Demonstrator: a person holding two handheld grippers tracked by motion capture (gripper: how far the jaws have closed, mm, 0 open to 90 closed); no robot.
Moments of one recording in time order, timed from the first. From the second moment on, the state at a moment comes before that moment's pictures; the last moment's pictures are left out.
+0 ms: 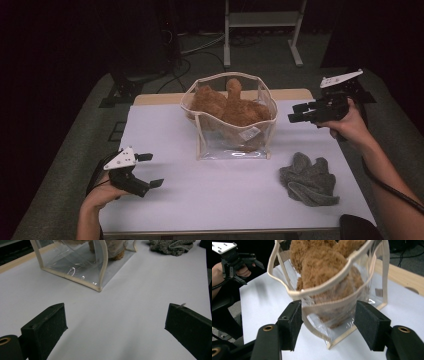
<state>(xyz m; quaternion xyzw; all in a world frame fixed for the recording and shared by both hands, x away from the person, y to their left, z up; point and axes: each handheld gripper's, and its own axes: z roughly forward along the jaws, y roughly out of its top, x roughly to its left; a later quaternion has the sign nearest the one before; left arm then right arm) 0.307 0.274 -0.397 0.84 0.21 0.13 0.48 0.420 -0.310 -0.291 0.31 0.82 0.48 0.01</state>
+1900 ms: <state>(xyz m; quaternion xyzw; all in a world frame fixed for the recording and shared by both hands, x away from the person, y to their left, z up) 0.308 0.267 -0.399 0.85 0.20 0.12 0.48 0.362 -0.361 -0.399 0.39 0.78 0.49 -0.04</state>
